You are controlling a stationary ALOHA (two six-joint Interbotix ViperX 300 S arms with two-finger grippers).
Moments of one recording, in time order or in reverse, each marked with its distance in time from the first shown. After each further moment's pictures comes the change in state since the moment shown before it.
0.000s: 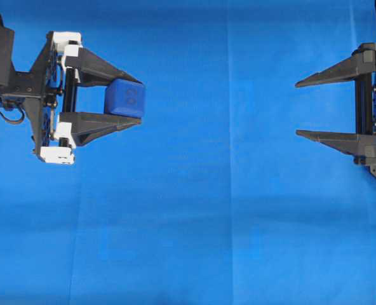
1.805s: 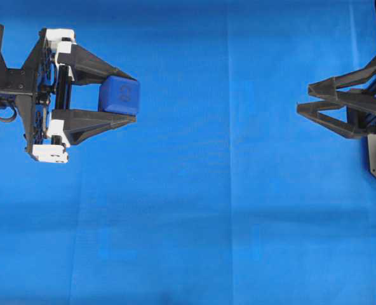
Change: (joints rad) left arm -0.002 -0.021 0.000 -0.006 0.011 -0.014; right arm 0.012 -0.012 -0.107 -0.764 0.106 -0.574
